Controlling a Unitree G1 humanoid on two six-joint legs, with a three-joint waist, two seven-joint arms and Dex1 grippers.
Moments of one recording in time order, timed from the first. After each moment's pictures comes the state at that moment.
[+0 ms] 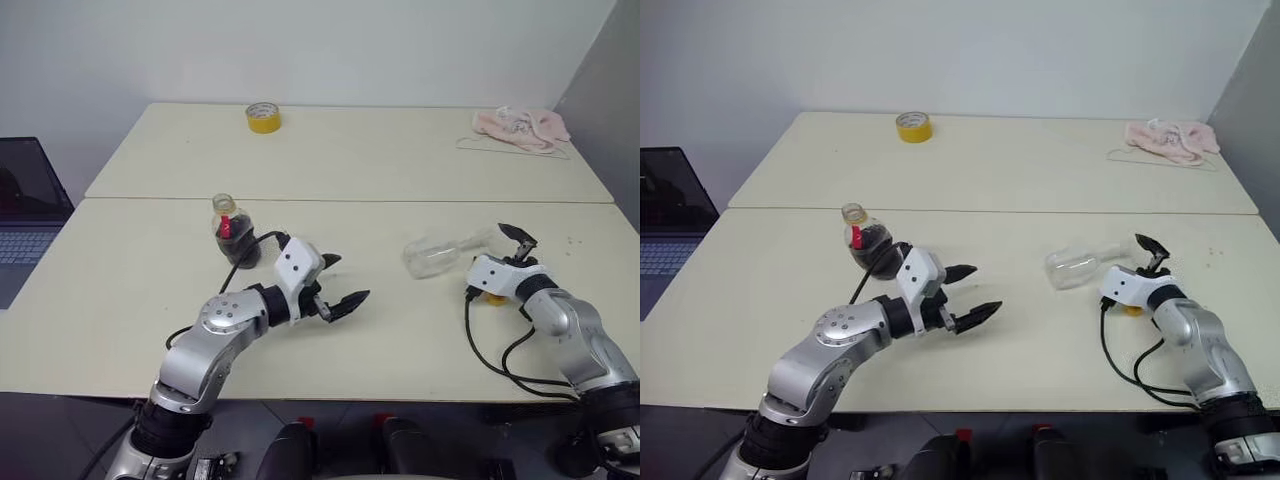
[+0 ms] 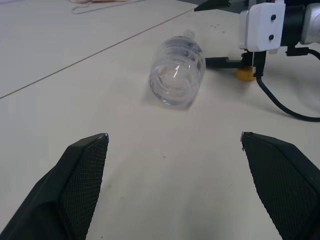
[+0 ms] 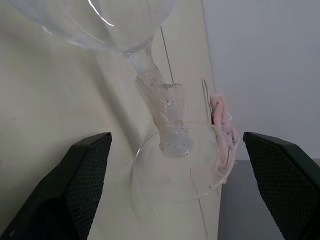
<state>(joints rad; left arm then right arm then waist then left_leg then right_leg) -0.25 0.43 -0.19 -0.41 -0.35 0.60 -0.64 -0.27 -0.70 0.12 0.20 -0.65 -0.10 0.17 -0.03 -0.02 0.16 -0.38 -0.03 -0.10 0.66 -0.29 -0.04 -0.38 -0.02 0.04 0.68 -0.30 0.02</state>
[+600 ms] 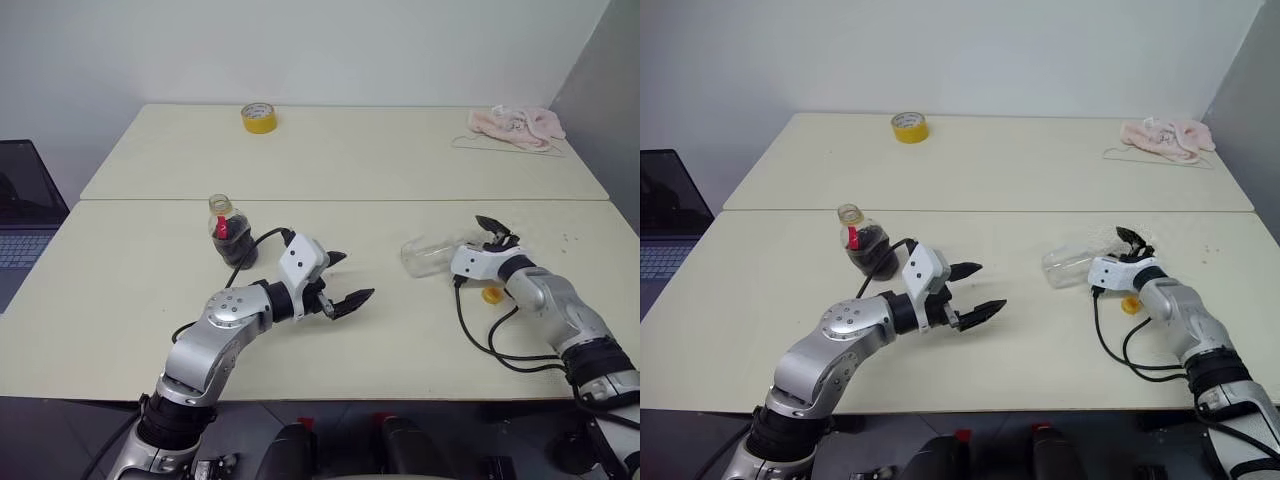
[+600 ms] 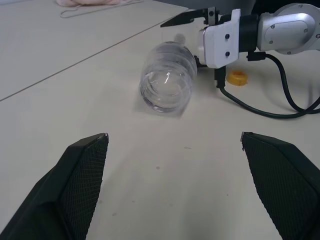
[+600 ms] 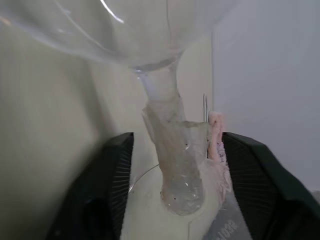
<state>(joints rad) -0.28 0.41 -0.19 -0.39 -0.35 0.60 -0.67 -0.50 -0.70 0.26 0.55 -0.71 -0.23 0.06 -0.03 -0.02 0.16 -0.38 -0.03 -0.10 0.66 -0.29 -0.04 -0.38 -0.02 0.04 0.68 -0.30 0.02</state>
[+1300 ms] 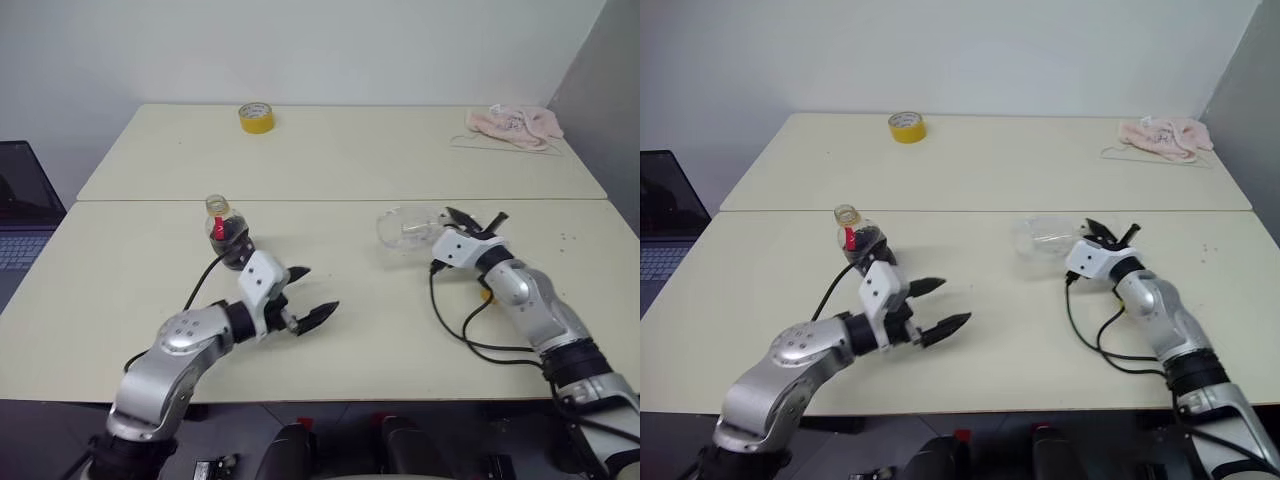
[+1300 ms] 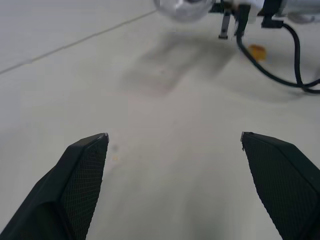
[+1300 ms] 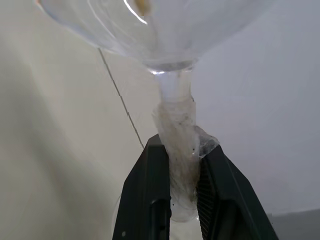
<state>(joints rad) -0.03 0.55 -0.01 -0.49 -0.43 0.58 -0.72 -0.44 -0.52 0.20 0.25 -0.41 -0.21 0.19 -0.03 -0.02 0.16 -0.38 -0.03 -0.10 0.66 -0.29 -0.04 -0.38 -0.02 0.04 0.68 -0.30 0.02</state>
